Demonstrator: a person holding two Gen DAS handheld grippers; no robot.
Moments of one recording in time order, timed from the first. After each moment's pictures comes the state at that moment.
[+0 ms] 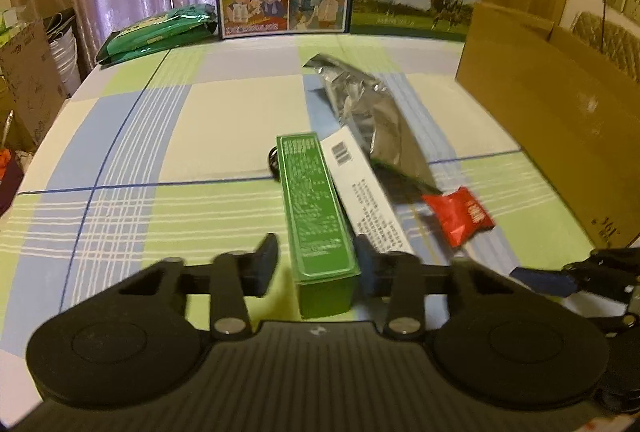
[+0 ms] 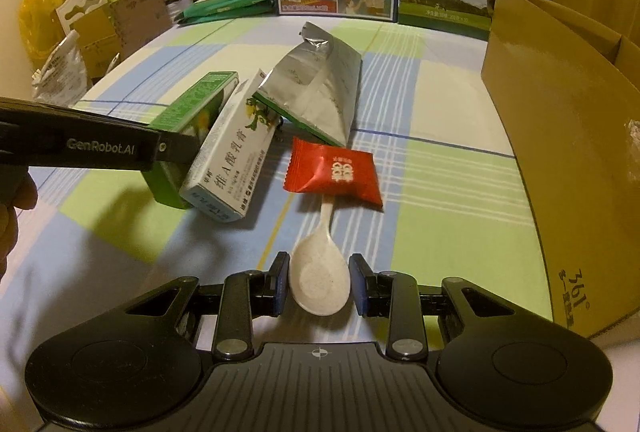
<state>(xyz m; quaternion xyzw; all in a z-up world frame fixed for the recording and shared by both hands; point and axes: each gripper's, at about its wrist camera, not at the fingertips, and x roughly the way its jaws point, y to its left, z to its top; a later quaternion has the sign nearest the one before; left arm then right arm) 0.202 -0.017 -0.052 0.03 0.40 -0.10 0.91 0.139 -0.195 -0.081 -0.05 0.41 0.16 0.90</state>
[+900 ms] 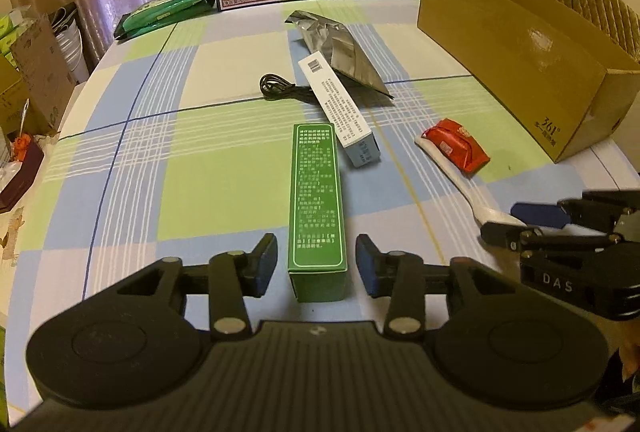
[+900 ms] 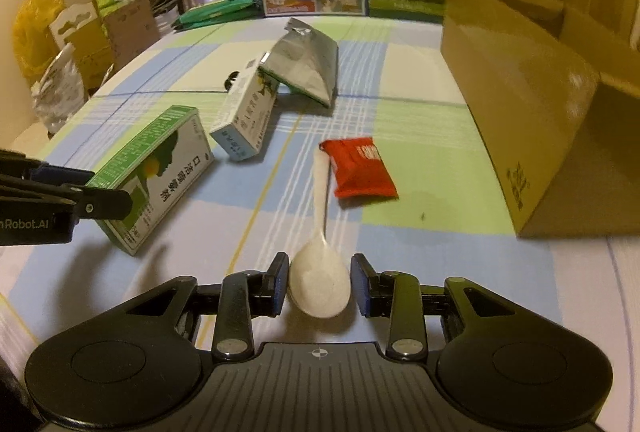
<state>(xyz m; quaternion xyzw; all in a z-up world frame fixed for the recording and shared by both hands) 0.094 -0.021 -0.033 0.06 0.43 -0.10 0.90 0.063 -0.214 -0.073 -0.01 0.41 0.13 0.90</state>
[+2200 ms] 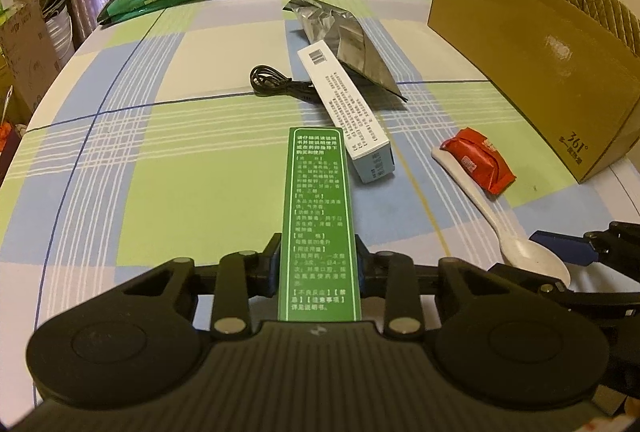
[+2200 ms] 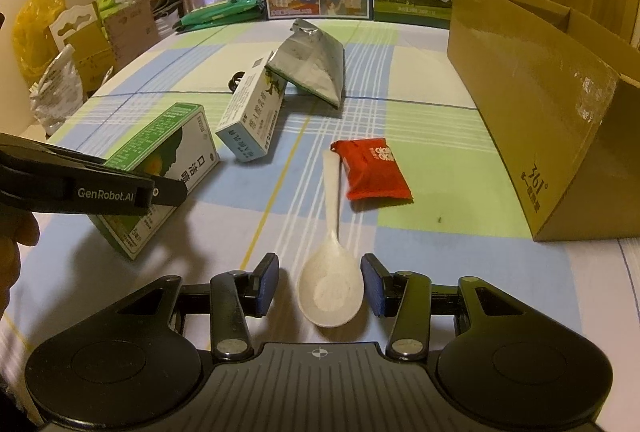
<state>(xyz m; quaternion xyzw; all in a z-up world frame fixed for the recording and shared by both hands) 0.135 -0.022 -0.067 0.03 0.43 -0.11 0.90 0.064 -0.201 -0.082 -0.02 0.40 0.13 0.91</state>
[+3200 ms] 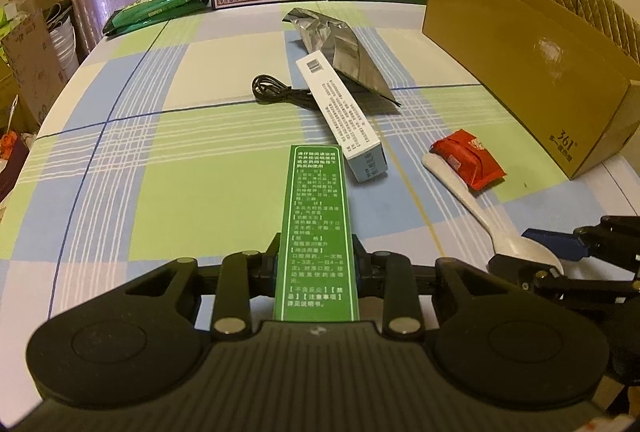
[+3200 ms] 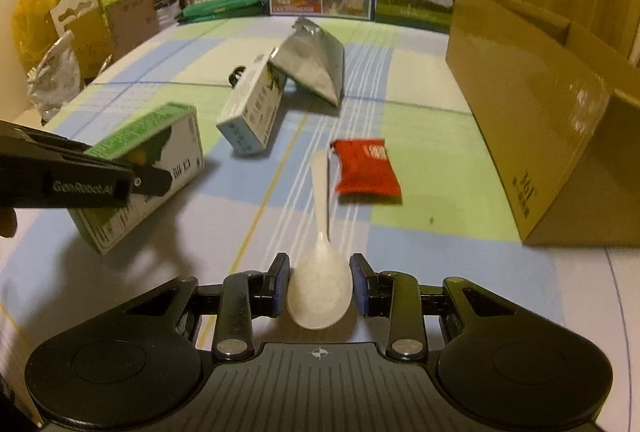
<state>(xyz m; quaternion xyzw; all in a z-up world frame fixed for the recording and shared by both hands) 0.119 -0.024 -0.058 0.04 0.41 -0.11 0.90 0.064 -0.199 -0.082 -0.05 0.40 0.12 0.91</state>
